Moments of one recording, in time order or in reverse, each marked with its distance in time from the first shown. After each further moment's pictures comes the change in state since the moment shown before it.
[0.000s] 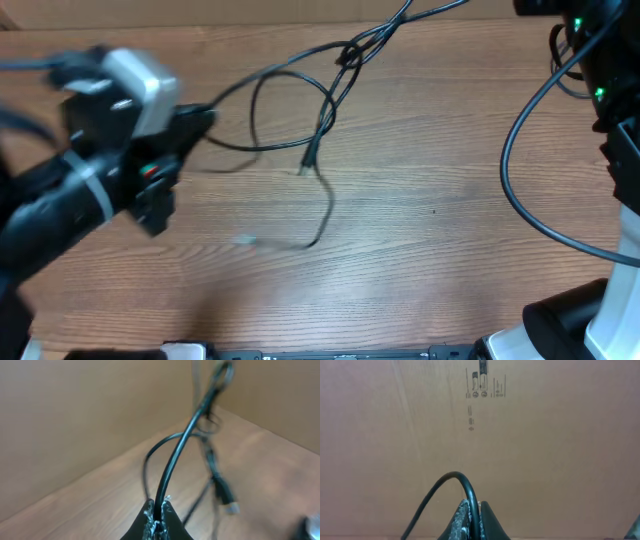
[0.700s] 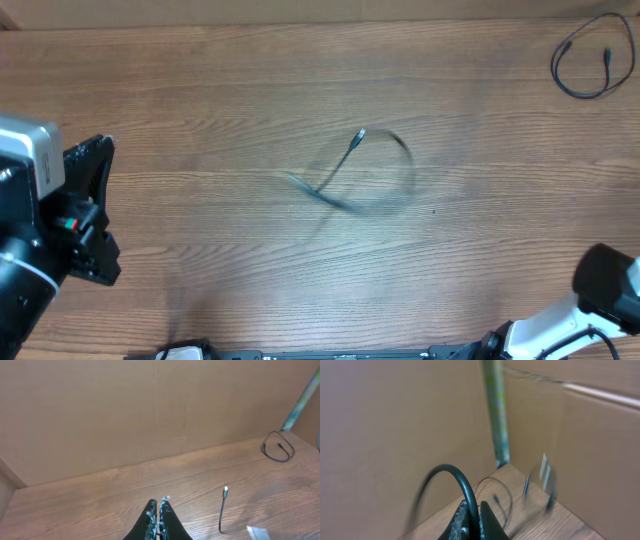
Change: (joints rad) left arm 0.159 -0.142 -0.002 -0.006 -0.246 -0.143; right arm -0.845 0.170 -0.005 -0.077 -0.263 0.116
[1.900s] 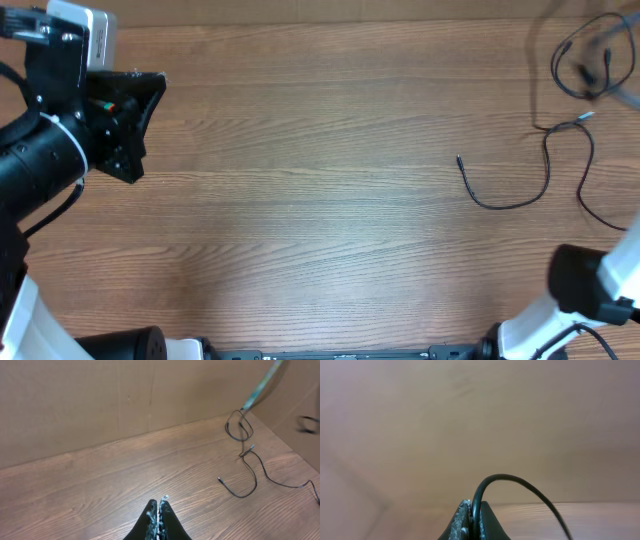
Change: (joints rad) left arm 0.001 0.205 -0.021 0.005 0.208 0.014; right arm 0.369 -0.006 0.000 0.080 -0.568 0.089
